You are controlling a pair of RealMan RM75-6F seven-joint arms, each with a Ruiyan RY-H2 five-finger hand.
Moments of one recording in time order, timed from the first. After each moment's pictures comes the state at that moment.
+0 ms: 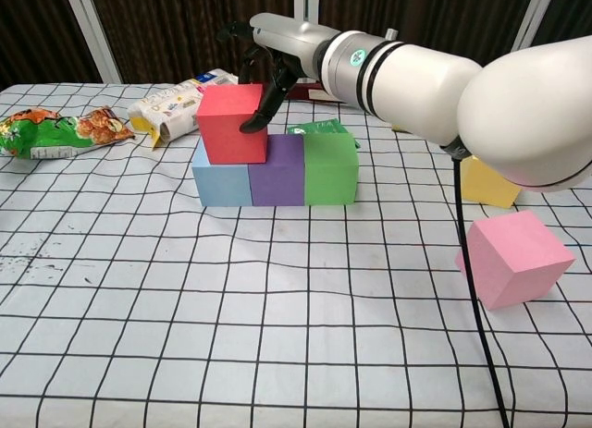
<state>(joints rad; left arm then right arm) -0.16 -1.44 0.03 -1.17 1.59 1.45 -0.38 1.12 -1.80 0.36 -1.24 -0.88 0.81 -0.24</state>
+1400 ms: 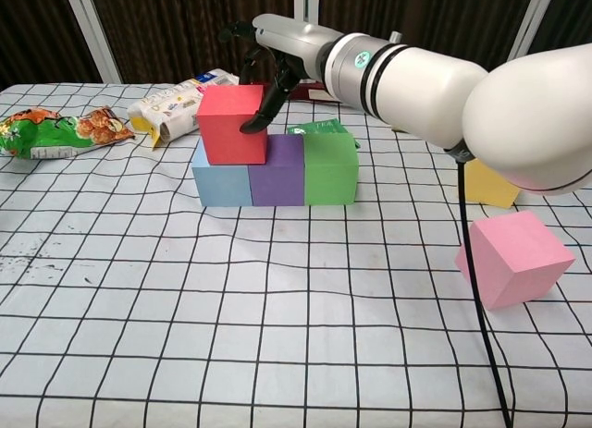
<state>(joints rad) -0.17 -1.43 0.03 -1.19 1.59 1.45 -0.37 1.11 -1.80 0.37 -1.24 -0.90 0.81 -0.21</state>
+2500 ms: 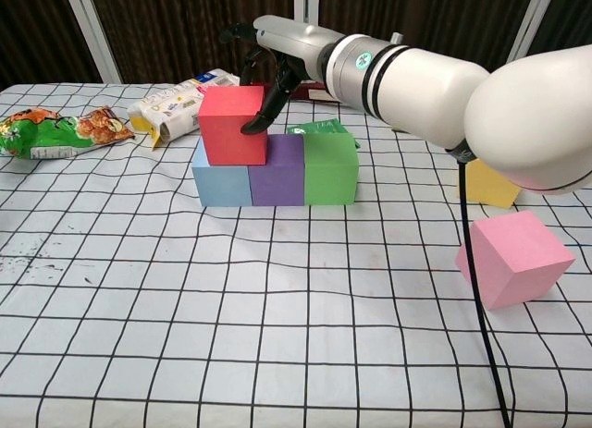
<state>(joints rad) -0.17 -1.44 0.03 -1.18 1.59 1.45 -0.38 1.11 -1.80 0.37 -1.24 -0.91 0.80 -0.20</state>
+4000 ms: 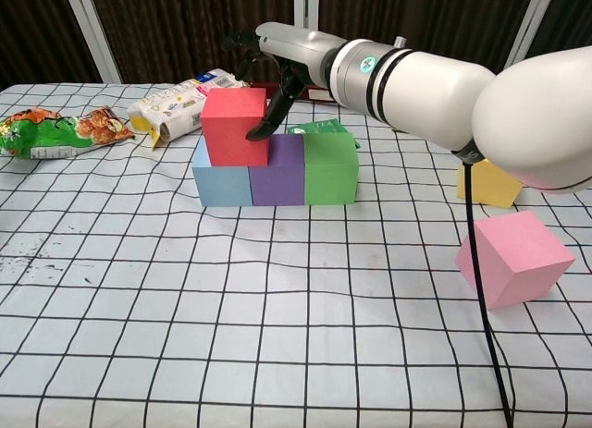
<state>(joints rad) -0.18 -1.44 0.03 -1.18 1.59 1.45 -0.39 1.10 -1.79 0.36 -1.25 -0.92 0.78 -0.18</state>
